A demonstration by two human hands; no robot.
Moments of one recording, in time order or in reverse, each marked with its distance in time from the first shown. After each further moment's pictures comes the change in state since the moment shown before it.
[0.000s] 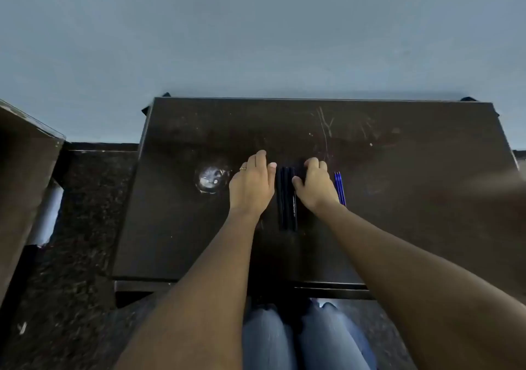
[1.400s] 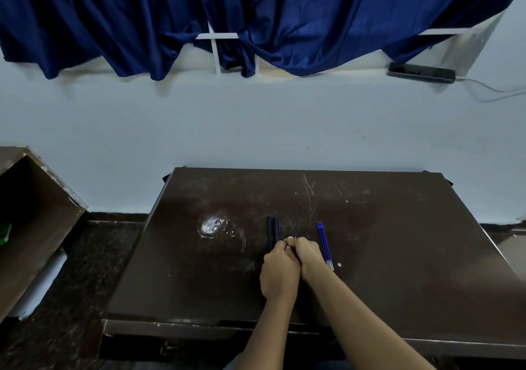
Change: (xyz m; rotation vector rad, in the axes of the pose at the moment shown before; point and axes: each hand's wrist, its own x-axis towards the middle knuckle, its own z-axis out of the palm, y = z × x) left_hand -0.094 0.095 0.003 -0.501 -0.131 -0.586; right_hand -0.058 0.022 0.009 1.031 -0.090 0.509
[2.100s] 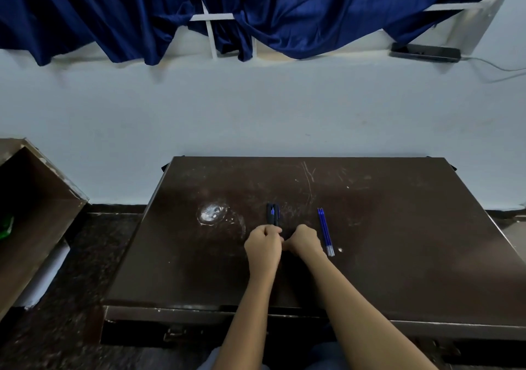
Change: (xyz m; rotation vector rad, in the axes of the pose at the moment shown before) left_hand 0.005 -0.004 -0.028 -0.406 0.039 -0.080; right_hand 0.001 0.003 0.003 -0.991 0.070 -0.233
